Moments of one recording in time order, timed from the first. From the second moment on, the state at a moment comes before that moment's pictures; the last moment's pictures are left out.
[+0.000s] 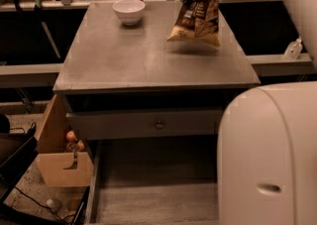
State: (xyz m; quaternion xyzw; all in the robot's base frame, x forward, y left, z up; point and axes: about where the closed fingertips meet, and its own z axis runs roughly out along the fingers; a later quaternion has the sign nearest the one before) arm 0.823 -0.133 0.991 -0.33 0.82 0.07 0.46
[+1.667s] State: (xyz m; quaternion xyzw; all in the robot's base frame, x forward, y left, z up) arm 0.891 -0.086 1.016 -0.34 0.75 0.11 0.56
